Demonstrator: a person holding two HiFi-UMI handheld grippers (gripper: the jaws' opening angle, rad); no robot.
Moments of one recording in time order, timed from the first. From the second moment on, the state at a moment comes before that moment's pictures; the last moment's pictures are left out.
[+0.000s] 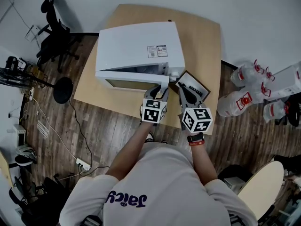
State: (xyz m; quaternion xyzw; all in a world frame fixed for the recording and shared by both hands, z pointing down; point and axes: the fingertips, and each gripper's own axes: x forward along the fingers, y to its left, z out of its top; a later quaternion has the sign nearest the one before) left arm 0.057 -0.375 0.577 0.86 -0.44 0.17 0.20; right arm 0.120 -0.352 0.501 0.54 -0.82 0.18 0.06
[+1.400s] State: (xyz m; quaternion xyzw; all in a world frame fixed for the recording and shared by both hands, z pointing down) left arm 0.059 -0.432 0.579 0.86 -0.45 0.17 0.18; right arm 0.099 -0.370 0.504 0.52 -0.83 0.18 0.07
